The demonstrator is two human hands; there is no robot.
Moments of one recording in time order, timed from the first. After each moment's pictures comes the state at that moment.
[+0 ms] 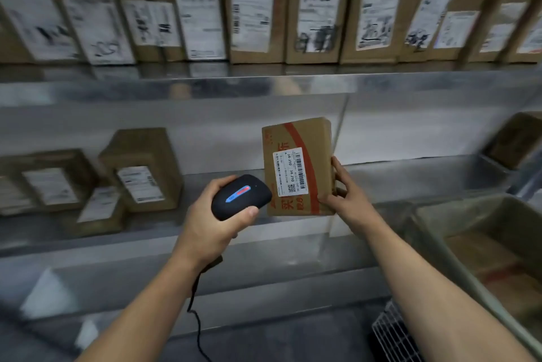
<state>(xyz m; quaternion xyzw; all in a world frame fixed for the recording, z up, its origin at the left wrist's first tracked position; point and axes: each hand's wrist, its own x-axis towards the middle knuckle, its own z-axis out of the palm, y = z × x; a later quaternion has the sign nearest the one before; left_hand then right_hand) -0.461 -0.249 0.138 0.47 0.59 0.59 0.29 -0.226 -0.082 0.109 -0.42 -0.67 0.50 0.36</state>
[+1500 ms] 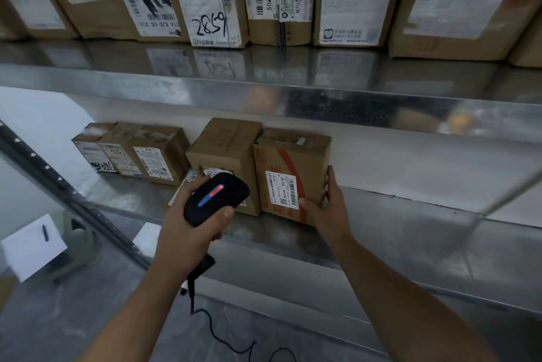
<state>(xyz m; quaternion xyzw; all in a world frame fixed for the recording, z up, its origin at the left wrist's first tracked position) -0.633 -0.235 0.109 0.25 0.68 0.67 0.17 -0.520 0.009 -0.004 -0.37 -0.70 0.55 0.28</state>
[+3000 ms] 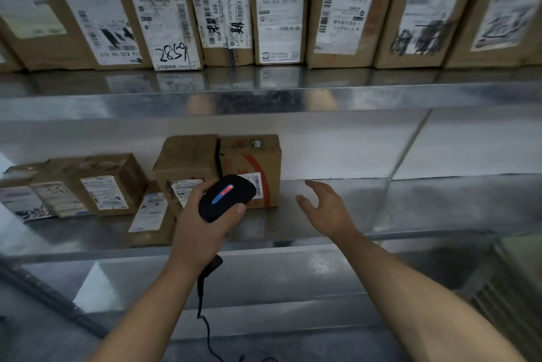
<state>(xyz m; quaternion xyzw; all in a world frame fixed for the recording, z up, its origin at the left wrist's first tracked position) -0.614 -0.235 0.113 0.38 0.65 0.61 0.23 -0.424 -0.050 0.063 -0.46 -0.80 0.30 0.25</state>
